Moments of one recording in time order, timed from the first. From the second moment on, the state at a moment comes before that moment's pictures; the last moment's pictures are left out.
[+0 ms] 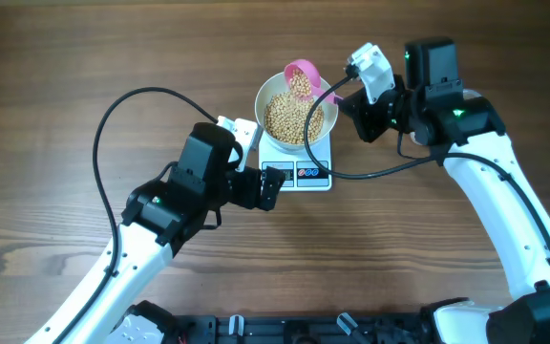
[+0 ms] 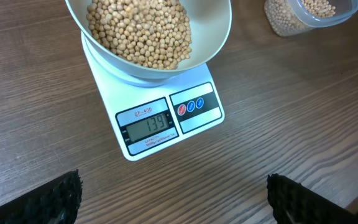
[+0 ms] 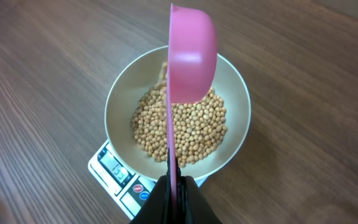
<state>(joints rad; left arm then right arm) -0.51 1.17 0.90 -0.59 0.19 -0.25 0.23 1.51 1.29 -0.65 -0.44 -0.29</state>
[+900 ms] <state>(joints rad) -0.51 1.17 0.90 -0.59 0.19 -0.25 0.23 1.51 1.29 -0.65 -0.40 -0.27</state>
